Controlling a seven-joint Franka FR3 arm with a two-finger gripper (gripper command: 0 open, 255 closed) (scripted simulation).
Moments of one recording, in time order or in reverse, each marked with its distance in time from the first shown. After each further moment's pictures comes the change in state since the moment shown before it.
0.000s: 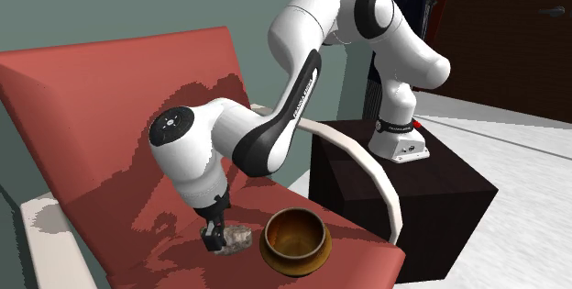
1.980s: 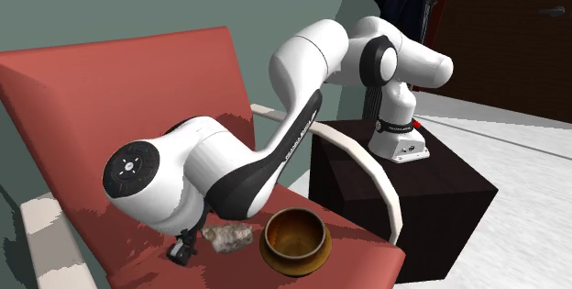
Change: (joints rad) arm 0.214 0.286 -0.149 0.554 -0.069 -0.304 0.254
